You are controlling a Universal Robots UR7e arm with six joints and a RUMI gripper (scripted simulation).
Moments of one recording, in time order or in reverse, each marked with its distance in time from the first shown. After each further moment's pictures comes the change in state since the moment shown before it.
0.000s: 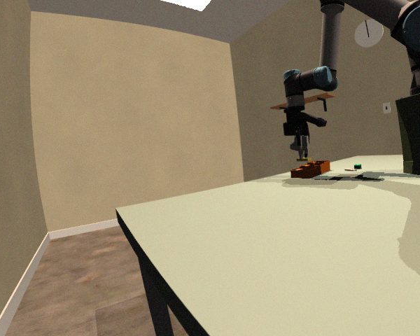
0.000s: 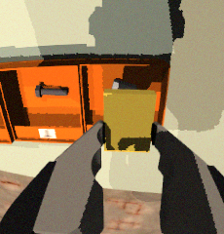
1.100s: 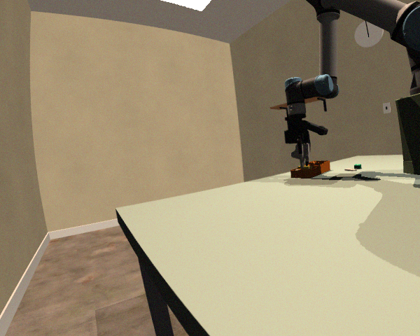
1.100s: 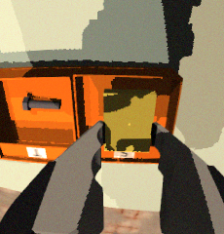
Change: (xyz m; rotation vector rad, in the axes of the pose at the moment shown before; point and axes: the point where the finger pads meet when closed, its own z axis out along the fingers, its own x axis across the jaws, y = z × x) arm -0.001 -0.002 0.033 0.004 0.000 -0.015
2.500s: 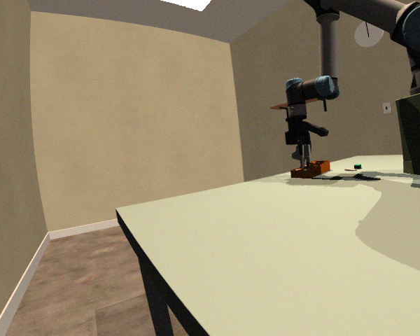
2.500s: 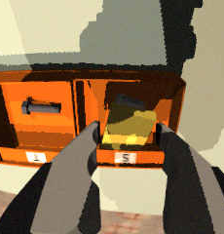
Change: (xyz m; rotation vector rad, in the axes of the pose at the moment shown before) arm -0.001 -0.002 0.005 0.000 0.000 0.000
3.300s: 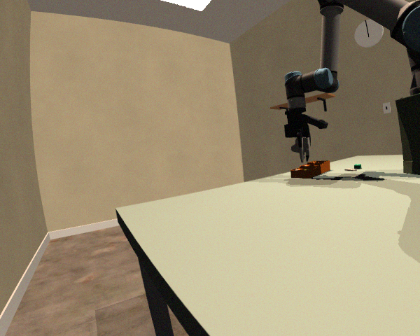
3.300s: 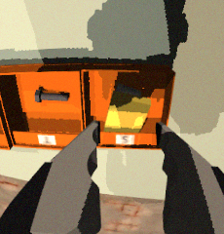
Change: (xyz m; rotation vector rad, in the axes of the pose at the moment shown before) arm 0.000 0.000 -0.030 0.000 0.000 0.000
